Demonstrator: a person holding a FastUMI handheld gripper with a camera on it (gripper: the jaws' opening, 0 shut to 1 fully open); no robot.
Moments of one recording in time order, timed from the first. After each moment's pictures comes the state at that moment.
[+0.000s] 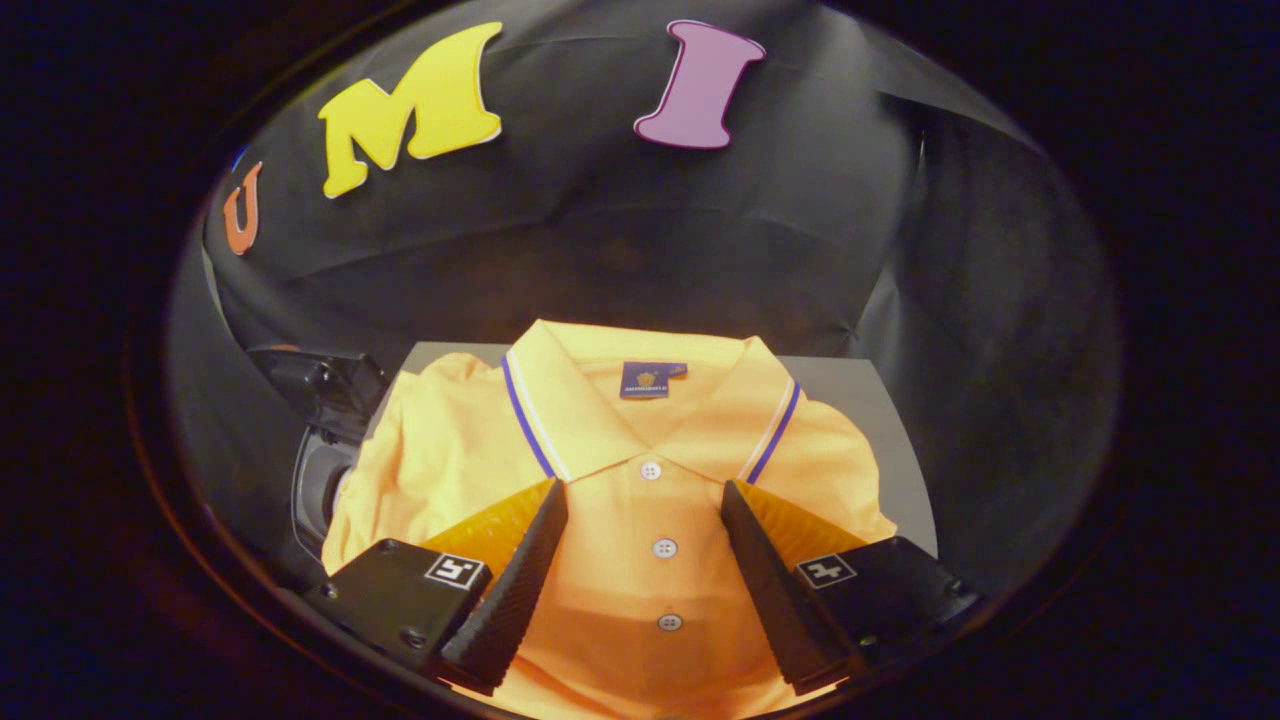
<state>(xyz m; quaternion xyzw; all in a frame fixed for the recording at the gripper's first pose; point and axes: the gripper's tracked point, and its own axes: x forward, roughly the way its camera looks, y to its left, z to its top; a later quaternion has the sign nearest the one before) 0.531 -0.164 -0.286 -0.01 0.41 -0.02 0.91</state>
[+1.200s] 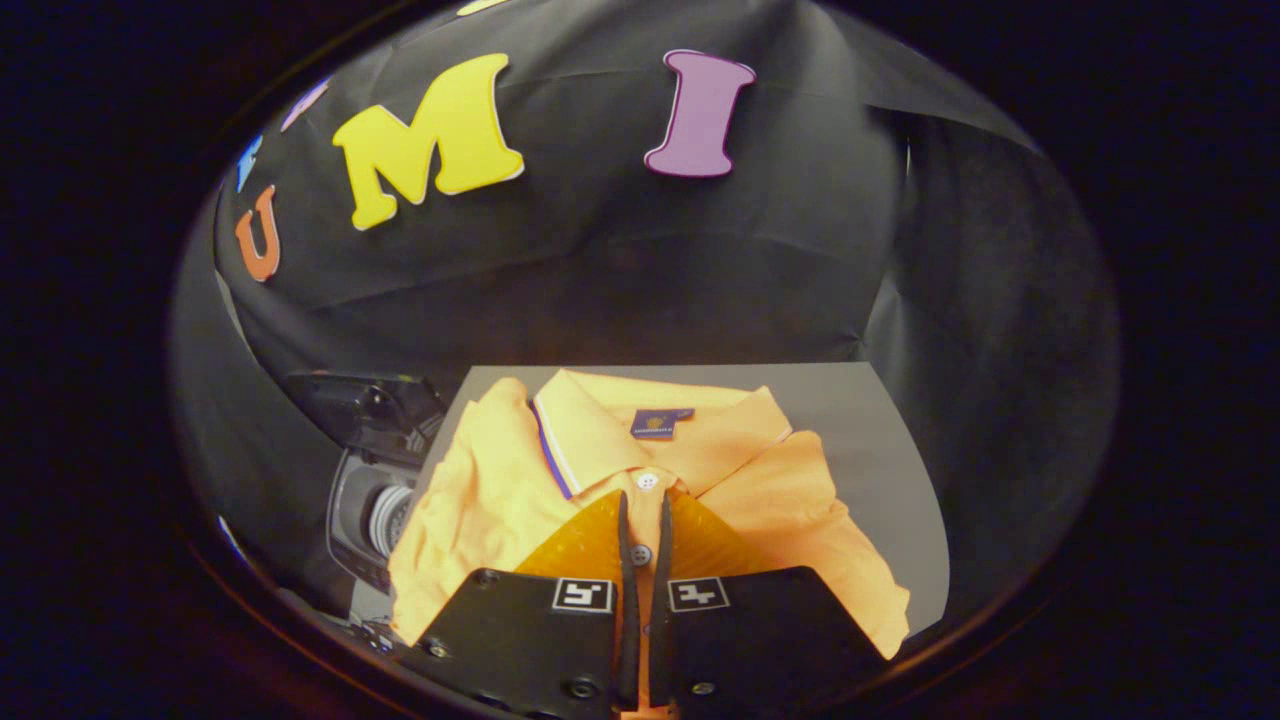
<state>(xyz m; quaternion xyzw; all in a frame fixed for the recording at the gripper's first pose) 0.506 -0.138 -0.240 0.04 0.36 0.01 0.93</state>
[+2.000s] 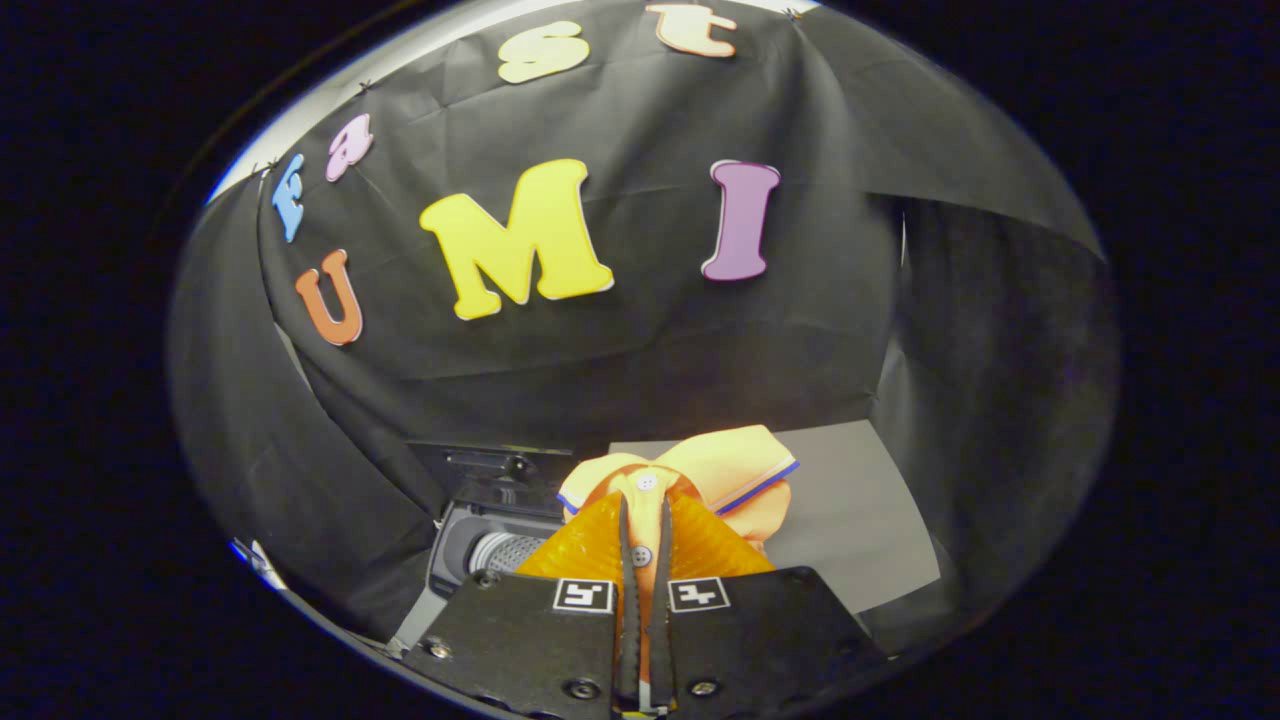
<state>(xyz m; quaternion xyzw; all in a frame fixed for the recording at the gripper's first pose) 0.404 -0.046 -0.090 0.06 0.26 0.05 0.96</state>
